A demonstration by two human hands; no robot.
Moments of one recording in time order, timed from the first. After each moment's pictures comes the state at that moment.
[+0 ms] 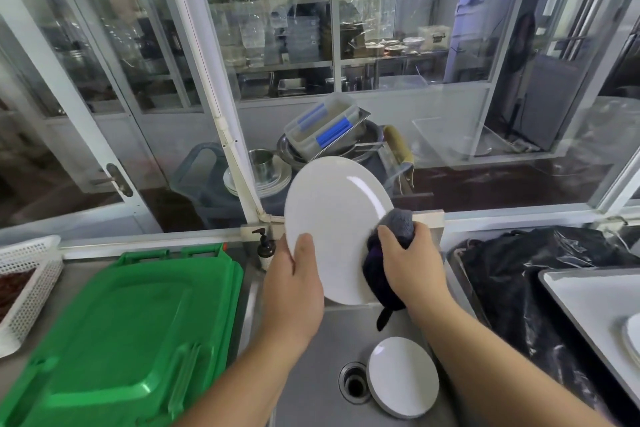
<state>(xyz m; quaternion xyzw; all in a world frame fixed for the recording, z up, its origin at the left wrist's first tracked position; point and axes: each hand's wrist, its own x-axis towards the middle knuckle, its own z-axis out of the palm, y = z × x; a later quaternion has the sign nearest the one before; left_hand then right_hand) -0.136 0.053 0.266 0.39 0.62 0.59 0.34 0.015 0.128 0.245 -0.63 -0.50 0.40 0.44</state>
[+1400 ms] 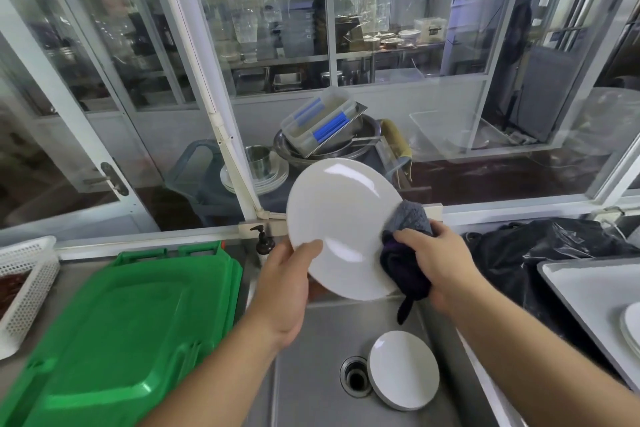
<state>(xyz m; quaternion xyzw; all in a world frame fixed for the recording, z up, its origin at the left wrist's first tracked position) -0.150 0.060 0.270 0.30 0.54 0.60 0.51 0.043 0.133 0.253 -0.57 -0.36 0.54 0.50</state>
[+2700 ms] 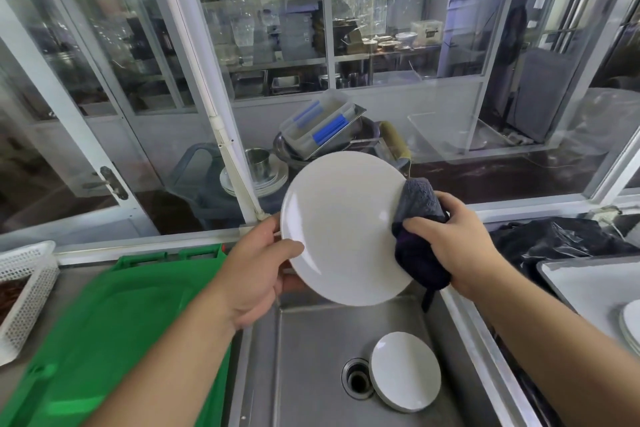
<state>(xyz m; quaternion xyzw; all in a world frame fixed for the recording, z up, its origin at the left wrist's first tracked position) -0.190 0.060 0.302 0.39 0.51 0.52 0.57 0.058 0.128 0.288 -0.55 -0.49 0.47 0.48</state>
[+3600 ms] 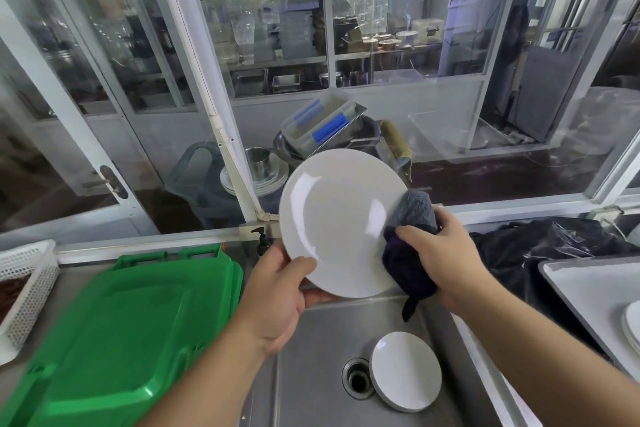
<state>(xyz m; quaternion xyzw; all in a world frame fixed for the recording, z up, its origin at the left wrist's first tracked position) -0.166 0.052 0.271 0.31 0.47 0.59 0.58 0.045 0.127 0.266 -0.60 -0.44 0.47 0.47</state>
